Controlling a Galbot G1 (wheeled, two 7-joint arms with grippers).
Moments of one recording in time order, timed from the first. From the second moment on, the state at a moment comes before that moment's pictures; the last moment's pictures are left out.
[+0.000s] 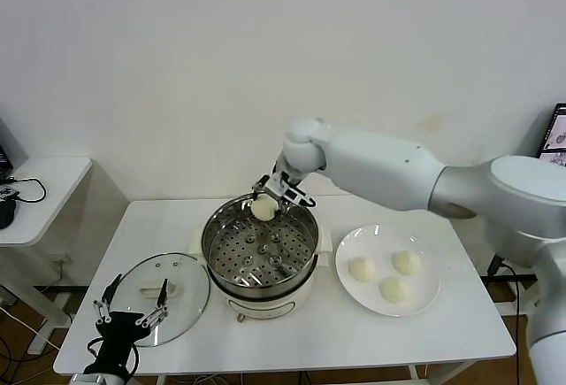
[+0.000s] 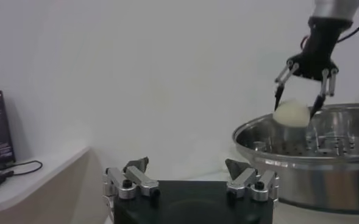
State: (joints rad) left arm 1.79 -1.38 -0.75 -2.22 -0.06 0.00 0.03; right arm 0.44 1.33 -1.20 1.09 -0.15 0.25 -0.89
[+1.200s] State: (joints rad) left arm 1.78 -1.35 -0.76 -2.23 -0.09 0.01 0.03; right arm 0.61 1.08 -1.17 1.34 0.12 -0.07 -0.95
